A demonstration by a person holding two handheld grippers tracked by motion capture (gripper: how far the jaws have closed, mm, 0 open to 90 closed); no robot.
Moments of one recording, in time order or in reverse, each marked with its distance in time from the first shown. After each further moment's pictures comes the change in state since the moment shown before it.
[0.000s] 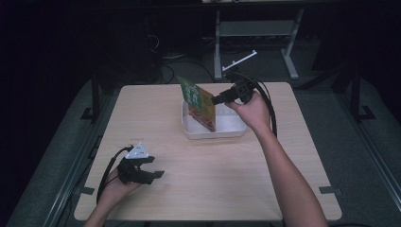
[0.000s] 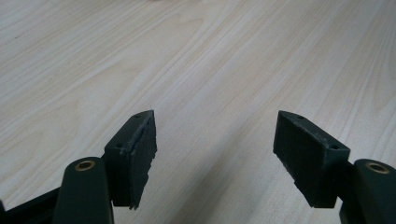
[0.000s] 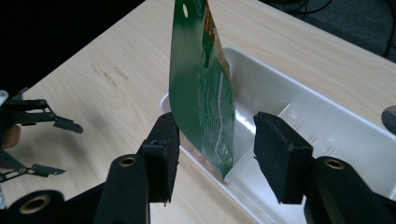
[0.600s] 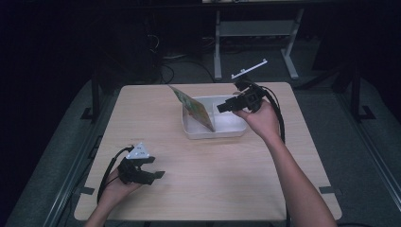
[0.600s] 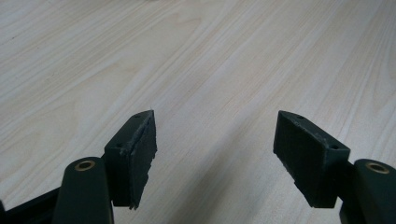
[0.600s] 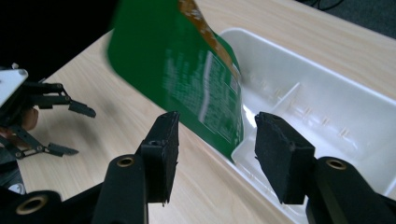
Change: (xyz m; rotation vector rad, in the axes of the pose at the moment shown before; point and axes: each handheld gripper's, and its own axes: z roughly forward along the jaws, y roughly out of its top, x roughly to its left) left arm -0.002 0.000 0.001 0.000 0.001 -0.001; right arm -0.005 -0.030 -0.010 -0.012 0.044 0.006
